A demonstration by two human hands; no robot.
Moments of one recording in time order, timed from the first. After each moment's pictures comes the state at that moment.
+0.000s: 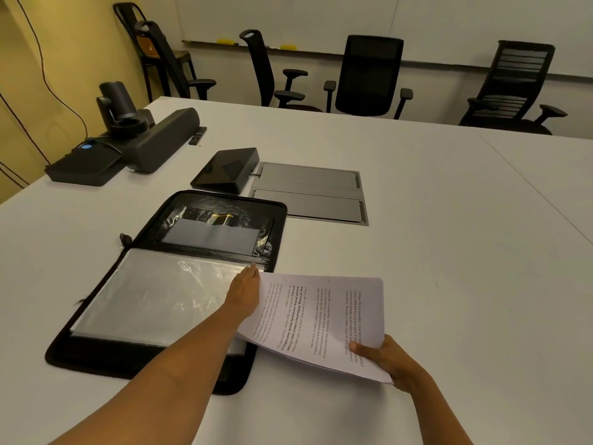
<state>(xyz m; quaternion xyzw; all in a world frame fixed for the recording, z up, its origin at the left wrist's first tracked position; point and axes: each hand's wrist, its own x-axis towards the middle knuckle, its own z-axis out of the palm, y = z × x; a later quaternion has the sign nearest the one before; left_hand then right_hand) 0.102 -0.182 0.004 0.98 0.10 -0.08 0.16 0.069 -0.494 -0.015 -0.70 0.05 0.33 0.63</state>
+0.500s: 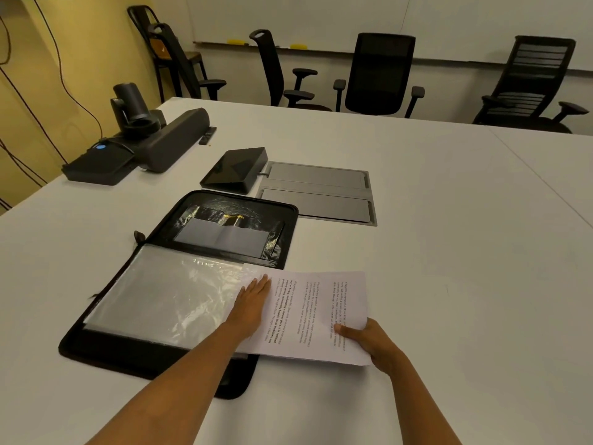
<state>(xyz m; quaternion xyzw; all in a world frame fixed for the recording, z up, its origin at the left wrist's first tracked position) 0.068 -0.180 -0.013 0.97 0.05 -0.09 0.20 0.091 -0.451 -0.015 -0.71 0.05 0.31 0.64</state>
